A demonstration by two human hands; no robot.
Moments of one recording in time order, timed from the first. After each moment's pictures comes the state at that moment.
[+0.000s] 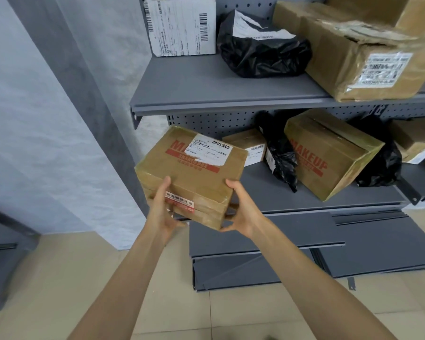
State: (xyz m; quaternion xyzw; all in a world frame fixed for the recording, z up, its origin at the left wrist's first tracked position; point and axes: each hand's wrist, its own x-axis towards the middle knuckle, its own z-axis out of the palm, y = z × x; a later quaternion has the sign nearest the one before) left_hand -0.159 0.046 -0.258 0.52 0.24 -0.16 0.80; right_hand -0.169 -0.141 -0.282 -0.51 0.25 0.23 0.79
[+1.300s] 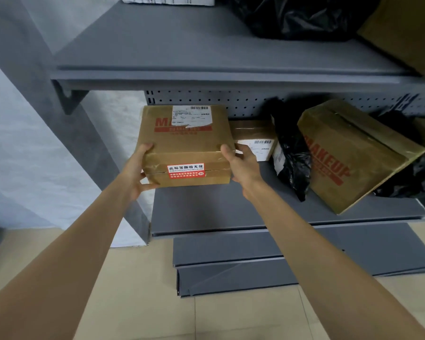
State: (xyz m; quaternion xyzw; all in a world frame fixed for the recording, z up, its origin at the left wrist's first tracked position) left_hand -0.012 0.058 -0.296 0.66 0.22 -0.16 0.70; right_hand -0.041 -0.167 -0.300 -0.71 0.23 -0.01 0.67
